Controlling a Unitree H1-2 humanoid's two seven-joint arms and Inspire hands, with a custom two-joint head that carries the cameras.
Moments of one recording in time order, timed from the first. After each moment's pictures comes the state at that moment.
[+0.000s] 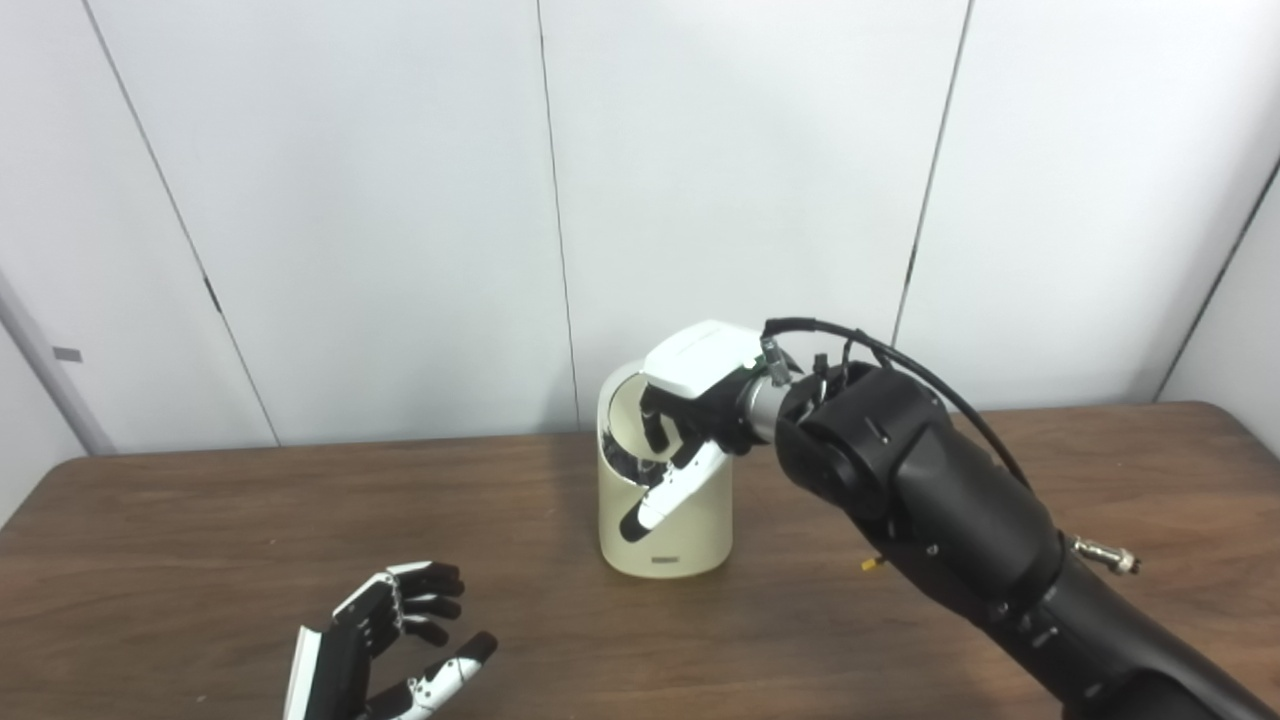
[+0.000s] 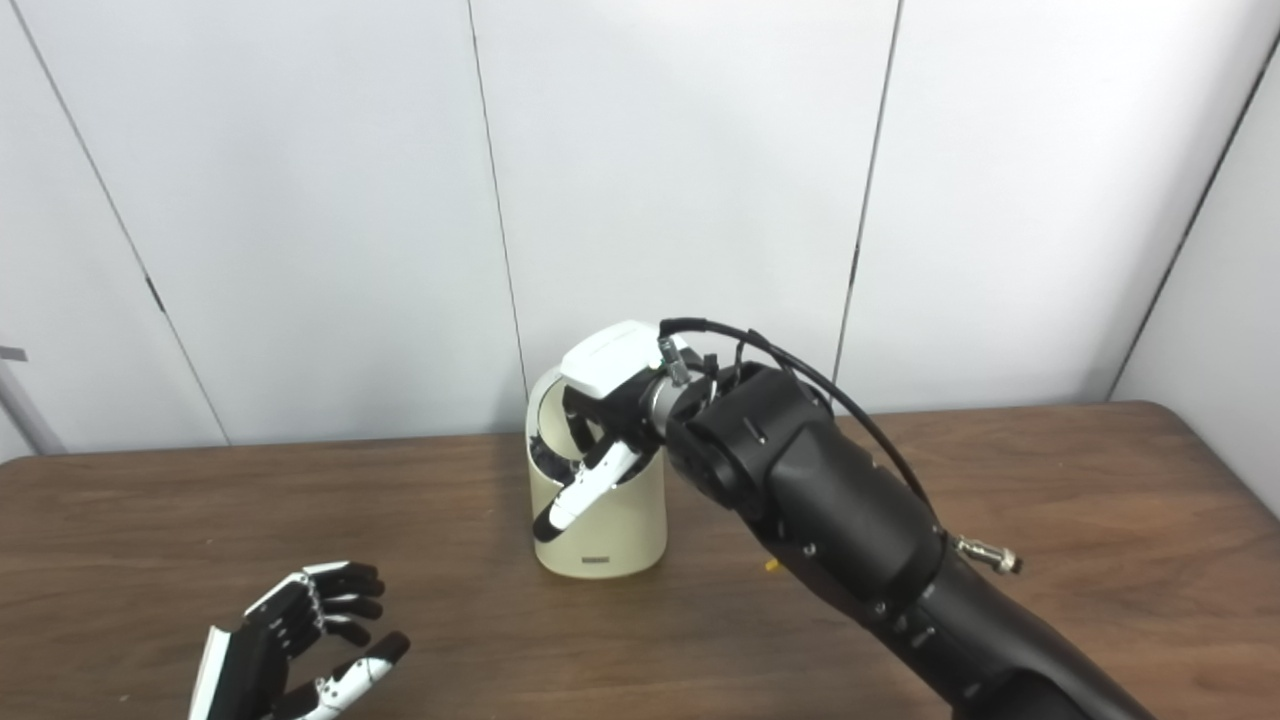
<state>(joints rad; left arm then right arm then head) 0.01 0.07 0.05 -0.06 0.12 -0.29 0.04 -0.91 -0.33 0.54 -0.17 -1.14 0.26 1.04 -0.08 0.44</state>
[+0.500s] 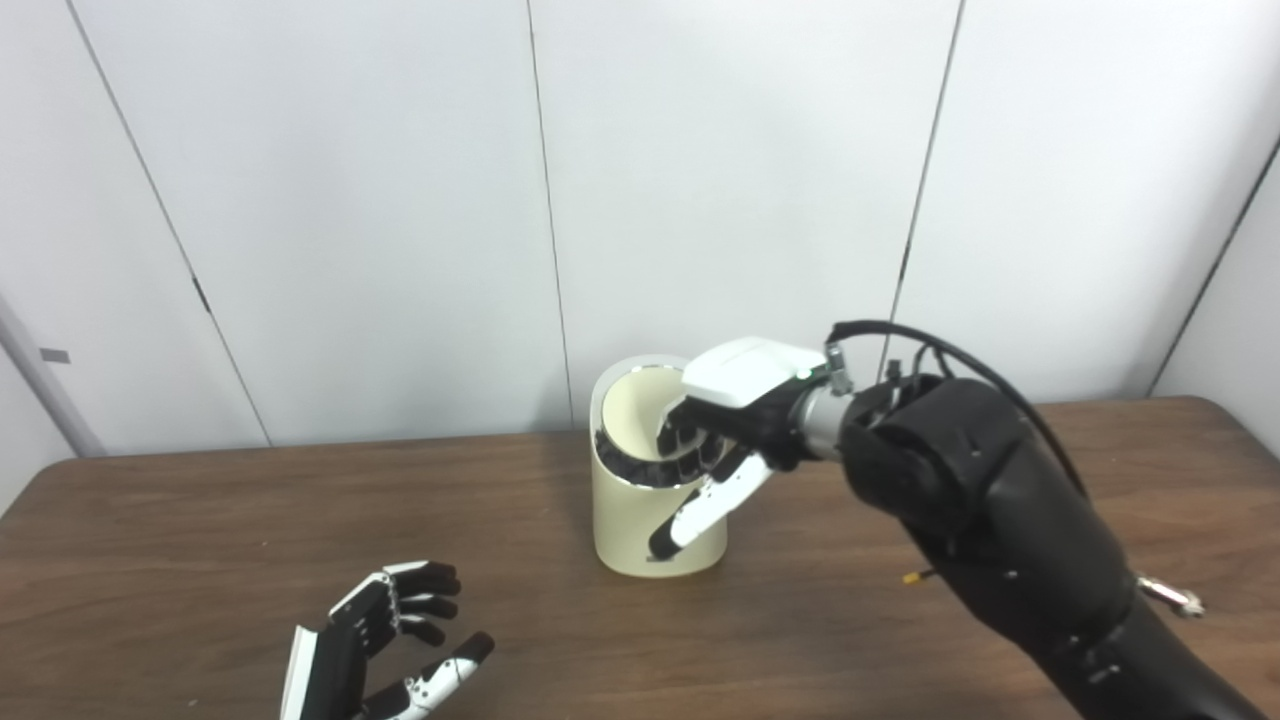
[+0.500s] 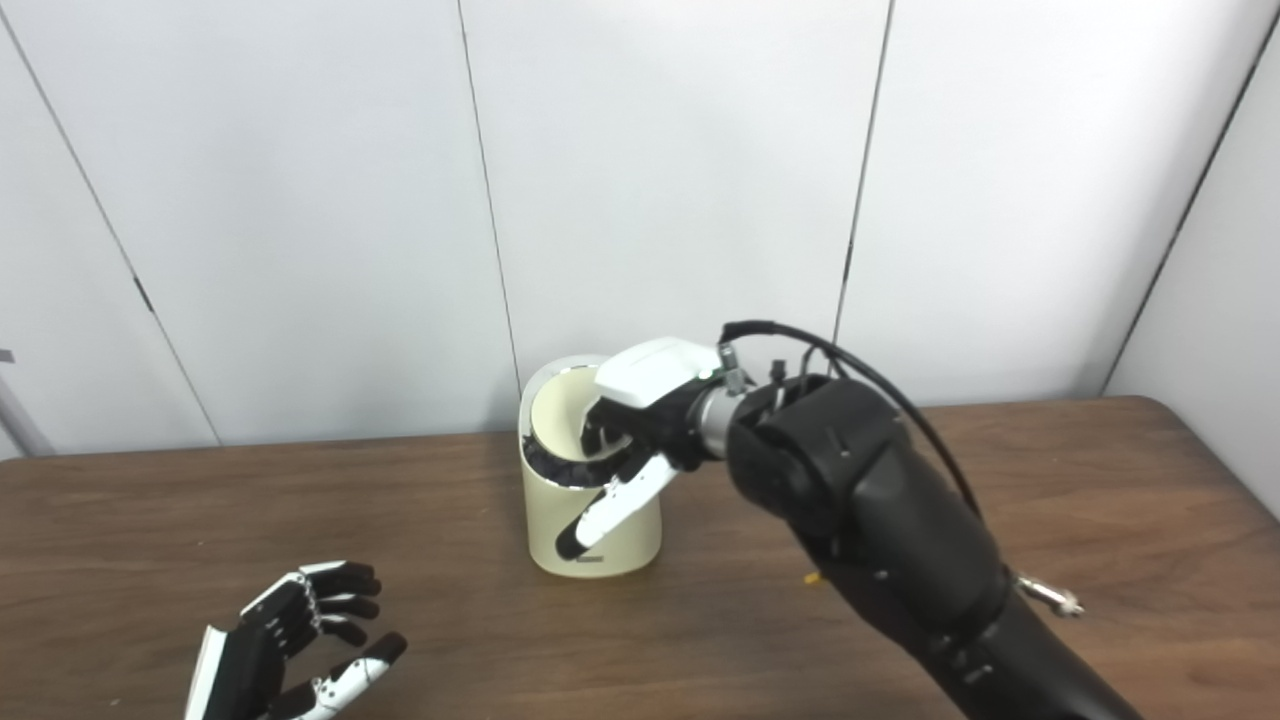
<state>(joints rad) 0.01 0.08 0.05 -0.06 0.12 -0.29 0.04 -0.85 -0.37 0.39 -0.35 -1.08 0.29 1.15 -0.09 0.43</state>
